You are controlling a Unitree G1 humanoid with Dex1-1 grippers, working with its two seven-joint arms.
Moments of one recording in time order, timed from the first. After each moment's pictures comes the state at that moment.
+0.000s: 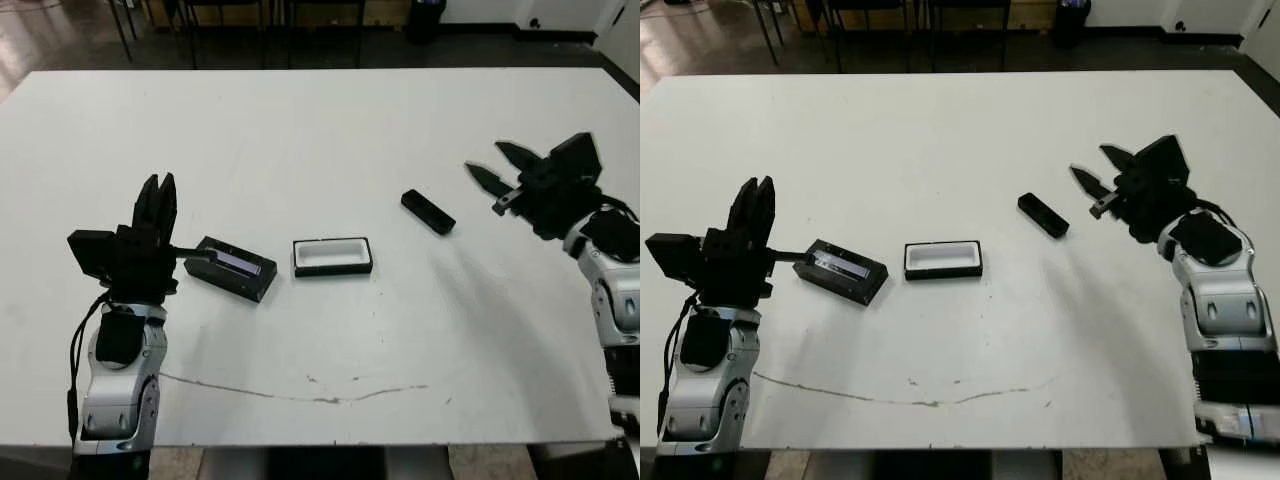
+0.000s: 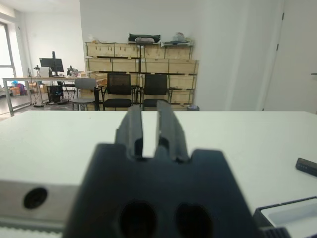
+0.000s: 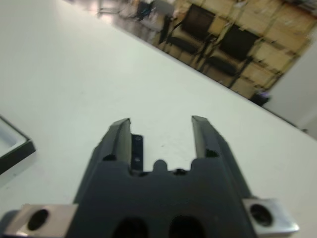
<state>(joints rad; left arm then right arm) 0.01 0.16 0.11 -0.22 -0.15 -0.12 -0.10 -0.48 -0.60 -0.03 0.27 0.12 0.19 0.70</state>
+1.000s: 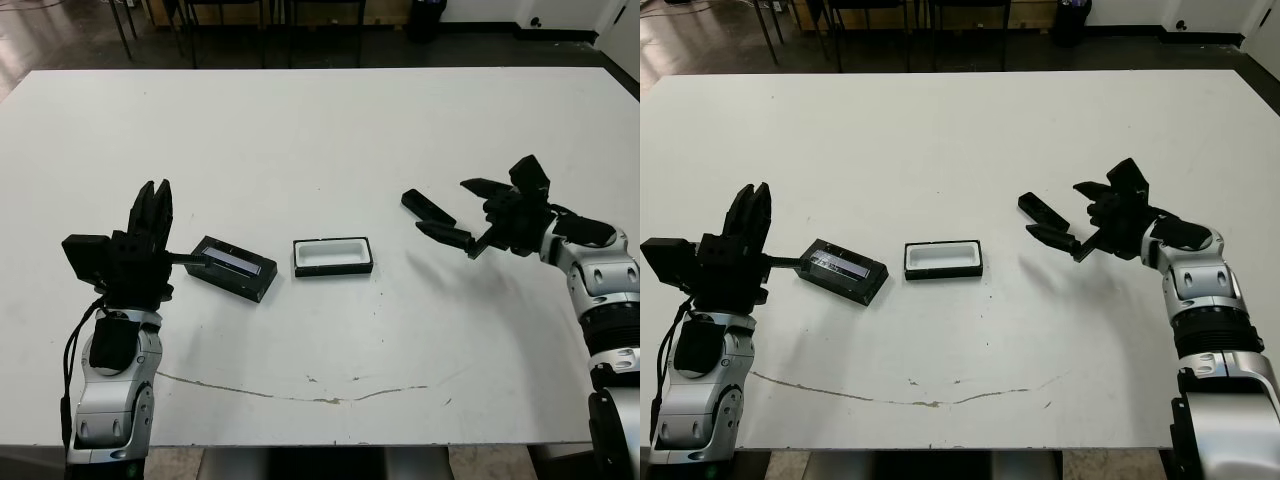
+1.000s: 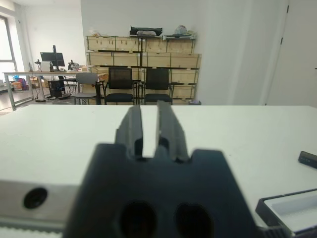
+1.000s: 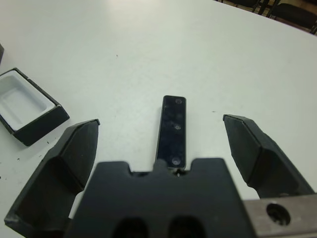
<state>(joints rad) 0.03 0.17 0.12 -0.23 -0.15 -0.10 -0.10 -0.60 -0.55 0.00 0.68 0.15 0.12 0.91</state>
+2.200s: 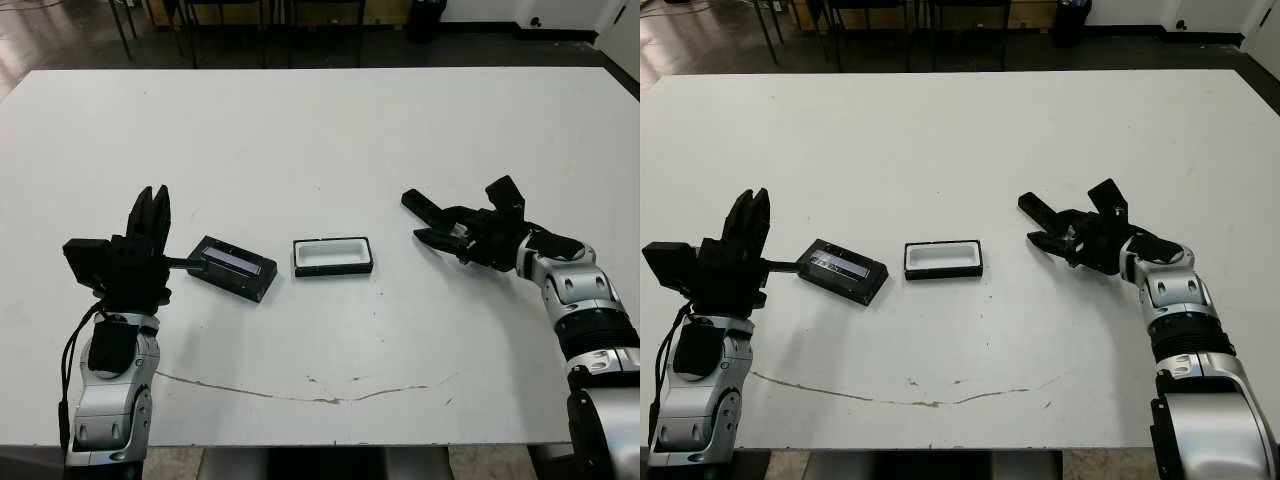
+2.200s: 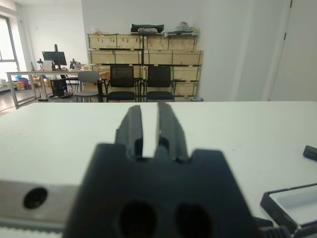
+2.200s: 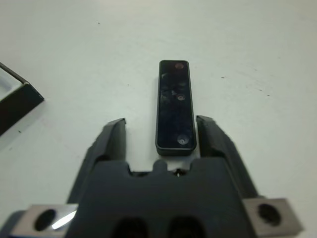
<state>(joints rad) 0.04 0.17 0.13 -0.21 -0.14 -0.11 -0.11 -0.60 -0.49 0.02 0.75 0.08 0.14 0.81</state>
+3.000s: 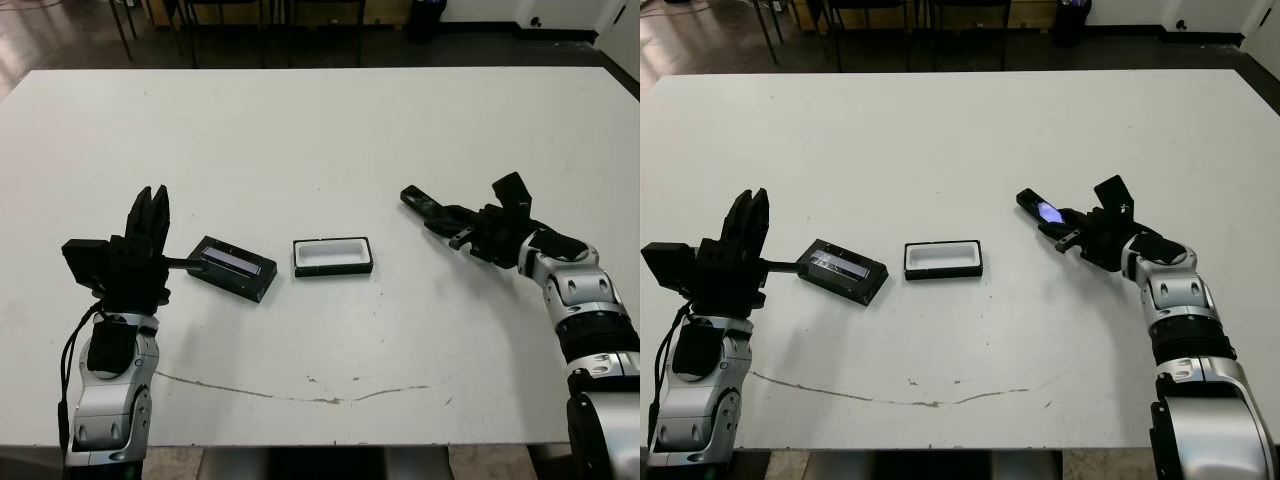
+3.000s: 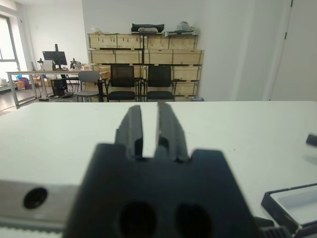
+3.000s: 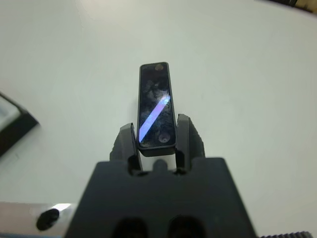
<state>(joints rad) 0.04 0.17 0.13 -0.21 -0.14 -0.11 -0.11 -0.58 -0.48 -0.06 0.65 0.16 0.15 0.77</state>
